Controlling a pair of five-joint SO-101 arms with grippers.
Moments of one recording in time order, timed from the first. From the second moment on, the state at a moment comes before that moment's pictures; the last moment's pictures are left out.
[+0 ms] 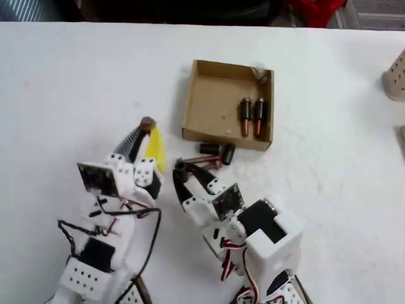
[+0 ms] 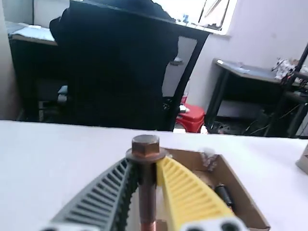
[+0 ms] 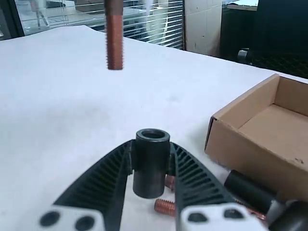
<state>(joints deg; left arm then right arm) 15.7 -93.5 96.1 1.9 23.5 -39.4 16.9 92.9 -93.5 1.4</state>
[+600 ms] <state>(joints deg) 27.5 -103.3 96.3 14.5 23.5 -39.4 16.9 92.9 -93.5 1.4</state>
